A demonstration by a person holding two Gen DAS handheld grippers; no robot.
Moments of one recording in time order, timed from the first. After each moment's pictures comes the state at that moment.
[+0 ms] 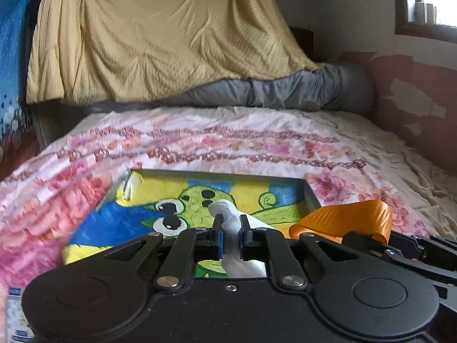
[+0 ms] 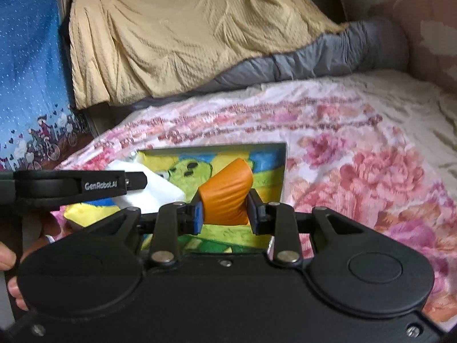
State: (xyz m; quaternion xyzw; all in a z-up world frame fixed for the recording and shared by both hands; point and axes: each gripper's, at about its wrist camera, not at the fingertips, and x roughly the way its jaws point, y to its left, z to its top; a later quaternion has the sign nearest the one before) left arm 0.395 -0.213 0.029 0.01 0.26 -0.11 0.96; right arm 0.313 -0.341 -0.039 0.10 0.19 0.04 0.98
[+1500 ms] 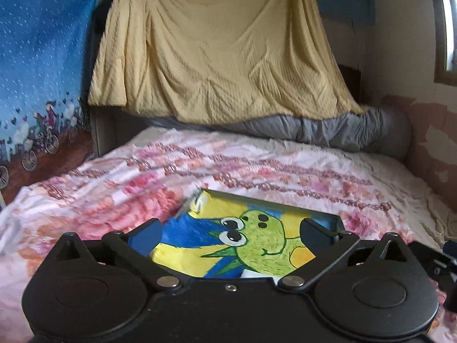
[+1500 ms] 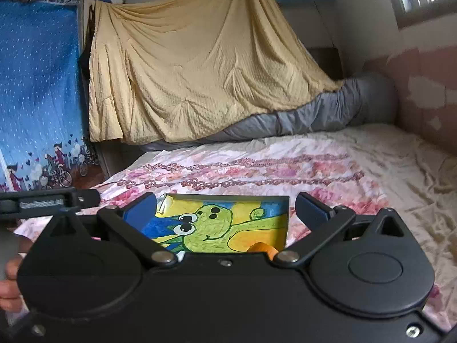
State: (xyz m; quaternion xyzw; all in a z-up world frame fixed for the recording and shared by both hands) left arm 0.305 -0.141 0.099 -0.04 0.21 -0.01 0.98; right arm 0.206 -0.317 0.030 0.08 0.10 0.03 0.99
